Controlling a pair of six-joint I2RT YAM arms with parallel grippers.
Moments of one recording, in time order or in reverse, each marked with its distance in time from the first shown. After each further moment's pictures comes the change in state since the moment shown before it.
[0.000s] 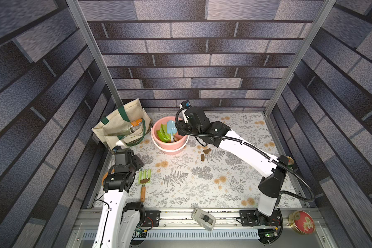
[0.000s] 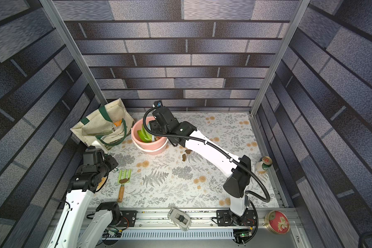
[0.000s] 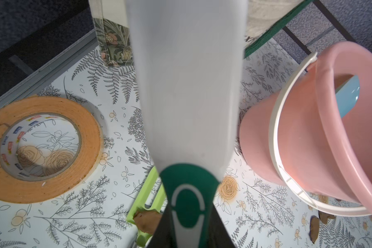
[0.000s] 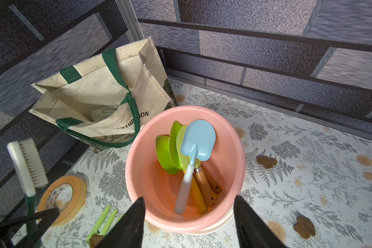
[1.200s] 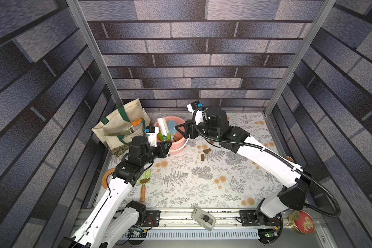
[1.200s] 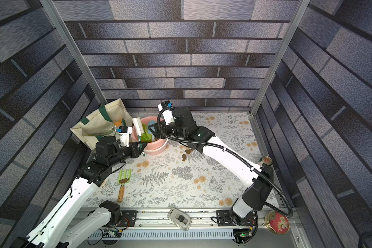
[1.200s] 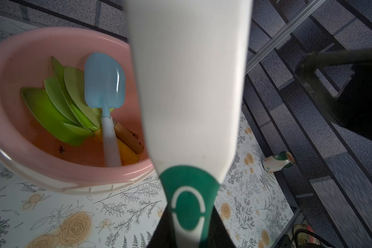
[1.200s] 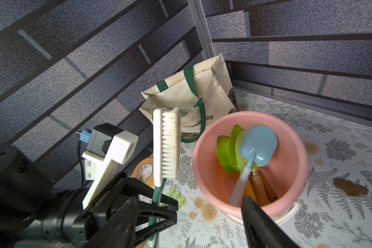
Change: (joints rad) left arm -0.414 0.191 0.134 0.426 0.409 0.109; right arm -0.075 -0.236 -0.273 0.254 -0.486 0.042
